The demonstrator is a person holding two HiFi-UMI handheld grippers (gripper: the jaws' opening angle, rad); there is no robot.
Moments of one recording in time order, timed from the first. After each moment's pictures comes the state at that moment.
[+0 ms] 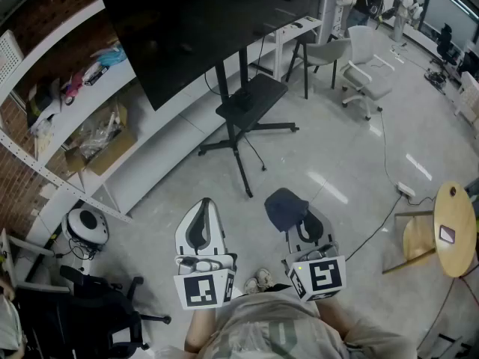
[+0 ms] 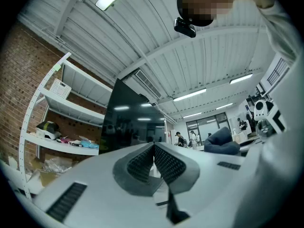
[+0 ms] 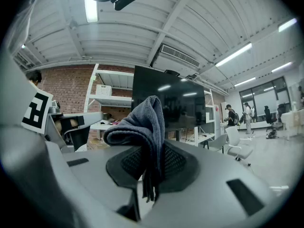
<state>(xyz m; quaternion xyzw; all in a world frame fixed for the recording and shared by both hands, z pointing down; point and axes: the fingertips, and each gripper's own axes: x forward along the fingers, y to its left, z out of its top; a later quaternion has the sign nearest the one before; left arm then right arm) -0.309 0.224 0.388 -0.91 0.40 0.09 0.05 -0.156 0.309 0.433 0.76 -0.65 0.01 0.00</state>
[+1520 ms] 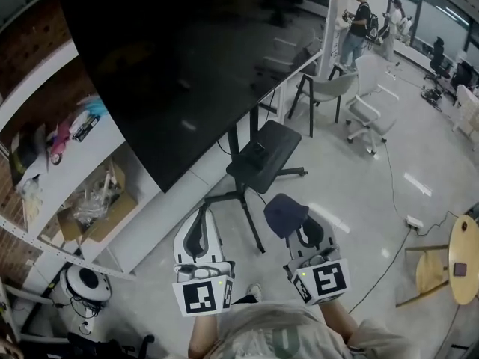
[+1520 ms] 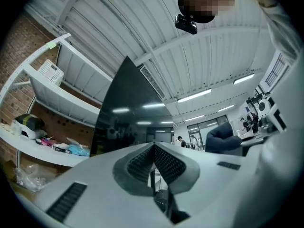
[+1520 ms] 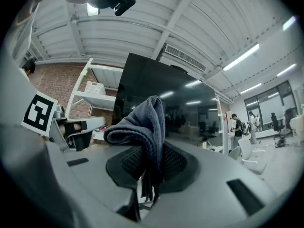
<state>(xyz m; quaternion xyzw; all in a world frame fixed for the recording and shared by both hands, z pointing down) -0.264 -0.065 0.371 -0.91 0.38 0.11 0.06 -0.111 0.027 0.400 0.75 -0.65 -0.05 -0.02</state>
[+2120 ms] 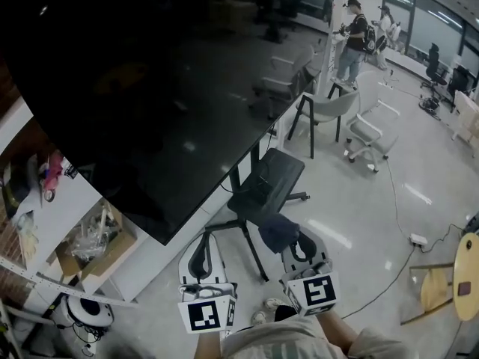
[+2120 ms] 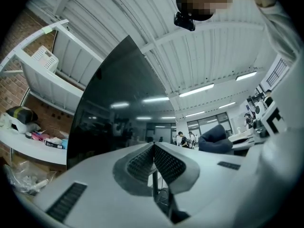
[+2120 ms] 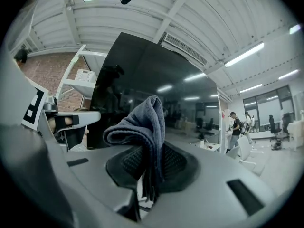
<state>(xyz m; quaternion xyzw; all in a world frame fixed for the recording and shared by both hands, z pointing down) -0.209 -0.148 0.383 -0.92 0.38 0.09 0.05 -0.054 -0.069 0.417 0.77 -0.64 -0.03 0.01</state>
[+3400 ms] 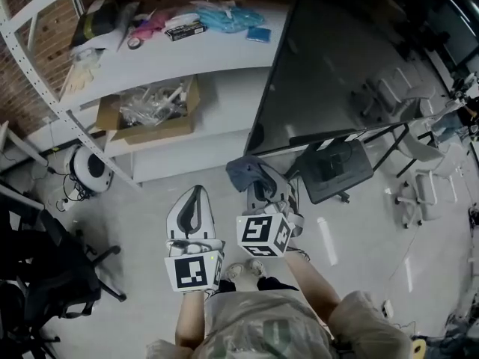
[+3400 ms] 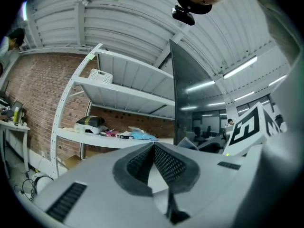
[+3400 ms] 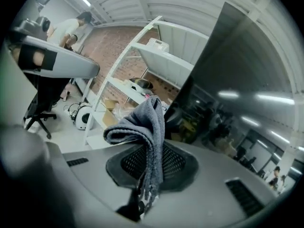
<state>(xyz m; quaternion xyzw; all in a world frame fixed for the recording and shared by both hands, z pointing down) -0.429 -0.152 0.450 -0.77 0.64 0.05 0.01 -0.303 -0.222 0.511 0.54 -0.78 -0.15 0.28</state>
